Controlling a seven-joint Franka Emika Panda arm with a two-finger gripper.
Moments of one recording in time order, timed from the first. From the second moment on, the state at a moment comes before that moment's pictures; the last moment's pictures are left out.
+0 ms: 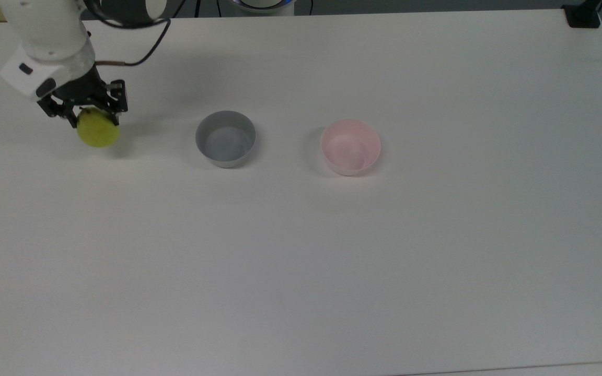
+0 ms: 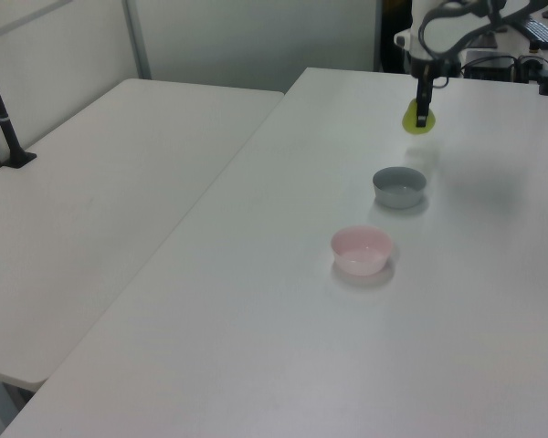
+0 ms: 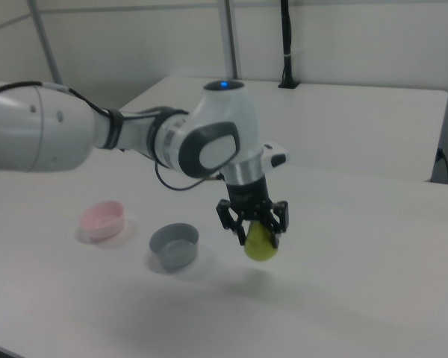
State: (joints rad) arm -0.32 0.28 -0.06 -1.80 -0.10 2.13 -0.52
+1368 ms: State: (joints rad) arm 0.00 0.04 0.11 -1.70 0.02 1.77 -0.18
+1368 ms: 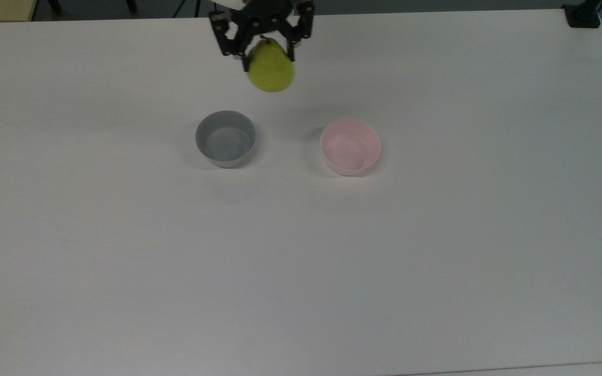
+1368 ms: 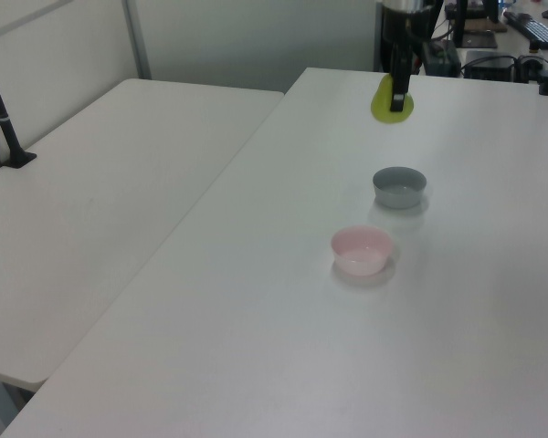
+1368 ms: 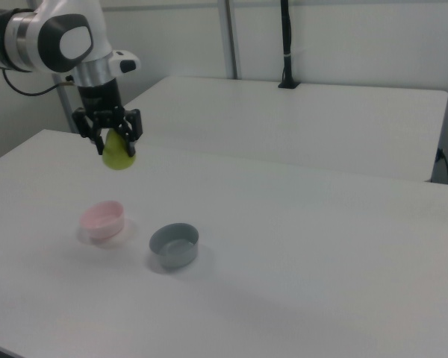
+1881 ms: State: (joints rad) arm 0.15 0.13 0.10 -1.83 0.04 2.00 -0.07
